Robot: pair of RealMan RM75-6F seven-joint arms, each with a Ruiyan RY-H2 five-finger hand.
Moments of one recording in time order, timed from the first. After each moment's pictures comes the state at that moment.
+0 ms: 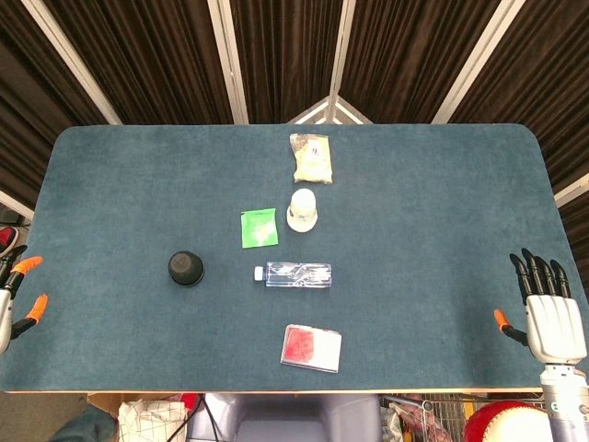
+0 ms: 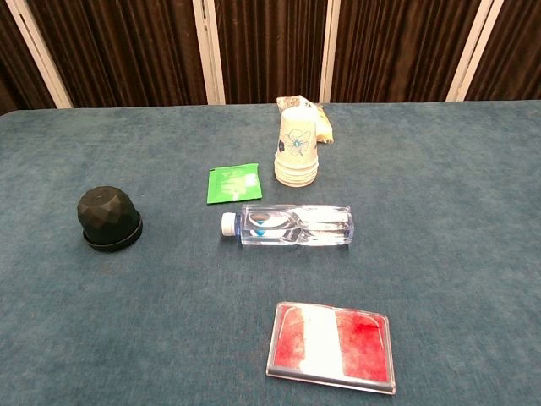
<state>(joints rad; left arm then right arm) -0.08 -1.21 -0.09 -1.50 1.53 1.65 0.12 0.09 -1.16 0.10 -1.63 -1.46 1.49 -0.14</state>
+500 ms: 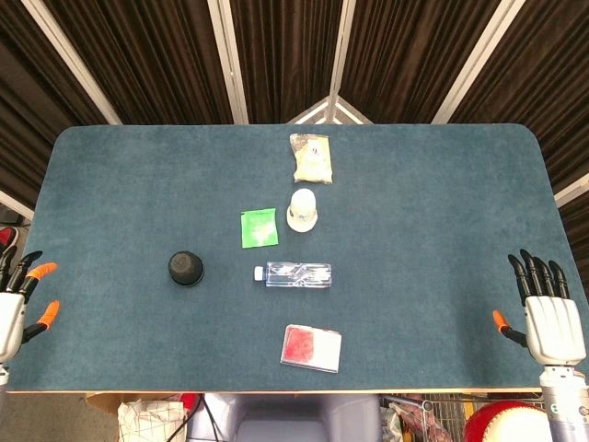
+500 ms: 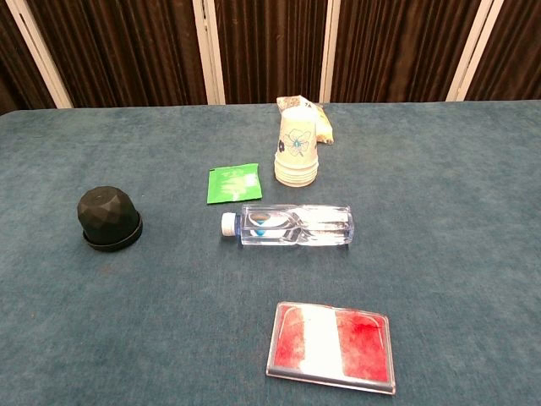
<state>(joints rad) -0.08 -1.22 -0.06 -1.50 1.57 1.61 0.12 0.09 -1.15 0.10 -1.64 -1.46 1.50 -0.13</state>
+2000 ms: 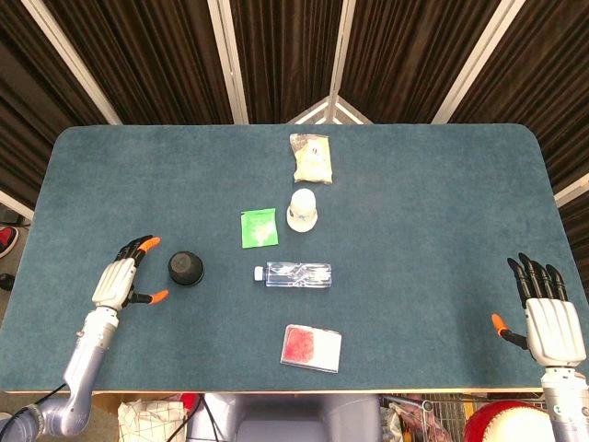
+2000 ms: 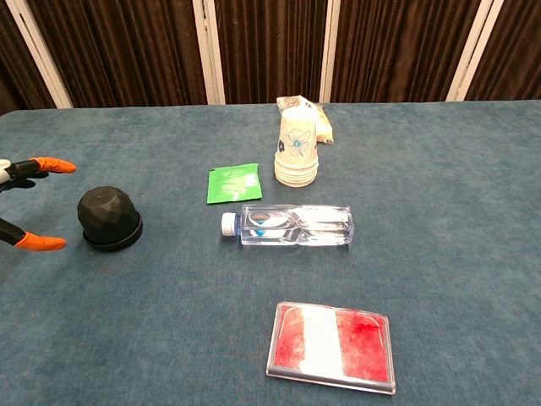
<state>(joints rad) -0.39 -1.57 -0.16 -1.30 1.26 1.08 -0.18 0.09 -1.15 0.09 -1.62 -1.46 1.47 -0.06</state>
